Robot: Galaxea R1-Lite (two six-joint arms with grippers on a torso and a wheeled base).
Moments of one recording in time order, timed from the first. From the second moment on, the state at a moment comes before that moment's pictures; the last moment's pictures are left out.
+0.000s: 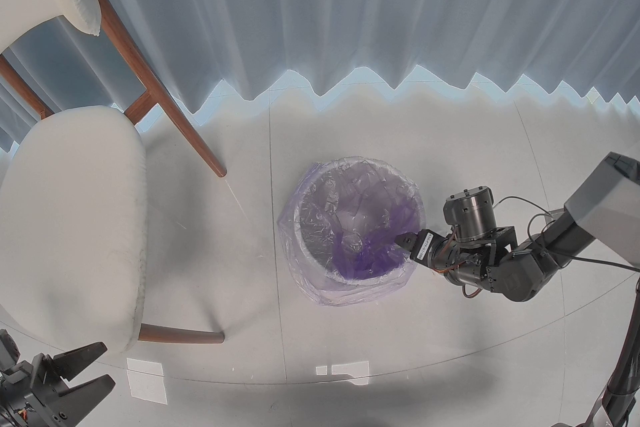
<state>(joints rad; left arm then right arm) -0.39 0.50 -0.04 -0.45 -0.34 -0.59 0.50 2.10 -0.92 -0.52 -0.18 0.75</state>
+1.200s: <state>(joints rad) -0.43 0.98 -0.46 -0.40 -0.30 -0.54 0.49 1.93 -0.86 -0.60 0.05 0.68</state>
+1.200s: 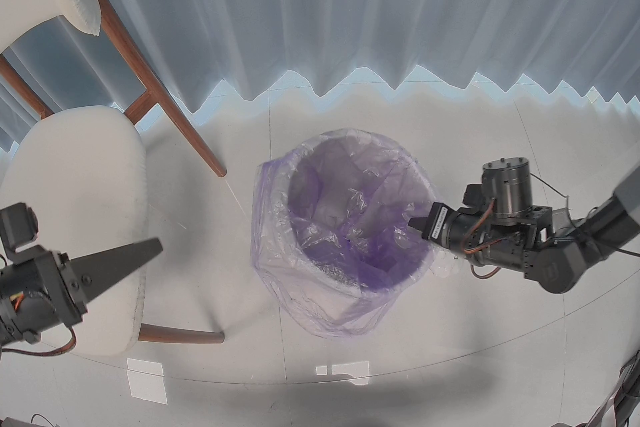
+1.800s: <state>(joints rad) -0.49 1.34 -0.76 -0.40 -0.31 -0.62 0.50 1.54 -0.67 -0.47 0.21 0.66</state>
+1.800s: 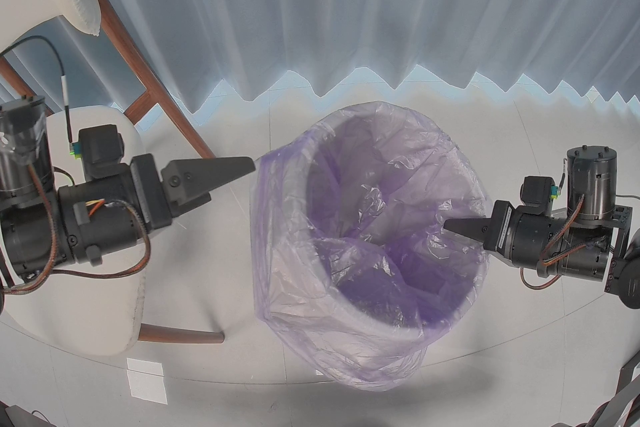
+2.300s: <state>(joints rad) -0.53 1.47 -0.84 -0.39 -0.29 -0.59 0.52 1.51 -0.68 -0.47 0.20 0.66</state>
